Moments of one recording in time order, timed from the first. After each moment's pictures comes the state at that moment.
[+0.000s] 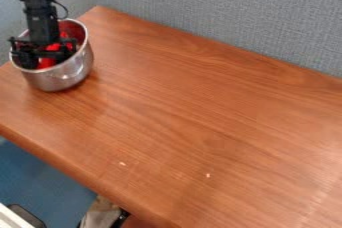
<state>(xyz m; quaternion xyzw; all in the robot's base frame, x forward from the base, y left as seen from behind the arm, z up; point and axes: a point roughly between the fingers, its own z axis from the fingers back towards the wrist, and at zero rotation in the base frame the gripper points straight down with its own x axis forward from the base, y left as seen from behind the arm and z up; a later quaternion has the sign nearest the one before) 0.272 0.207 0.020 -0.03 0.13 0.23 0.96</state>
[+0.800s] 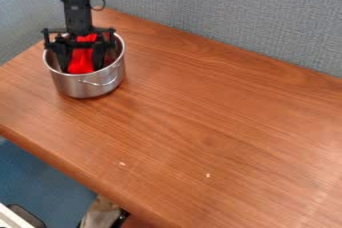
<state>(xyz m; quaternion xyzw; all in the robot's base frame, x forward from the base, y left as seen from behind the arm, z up) 0.292 0.170 0.051 -0.02 0.14 0.31 0.94</state>
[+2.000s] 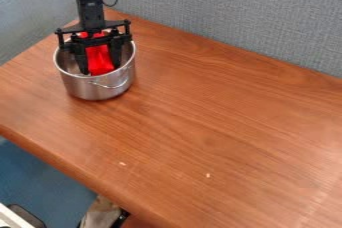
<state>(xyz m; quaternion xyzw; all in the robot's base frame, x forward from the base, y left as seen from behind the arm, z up) 0.297 0.144 0.054 -0.02 0.10 0.44 0.89</state>
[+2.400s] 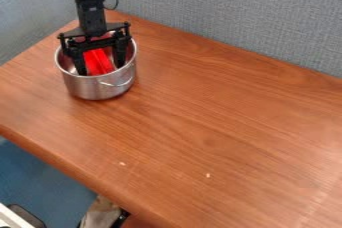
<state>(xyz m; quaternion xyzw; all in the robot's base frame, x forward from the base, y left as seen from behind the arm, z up) 0.304 0.150 0.040 0.00 0.07 0.47 0.88</state>
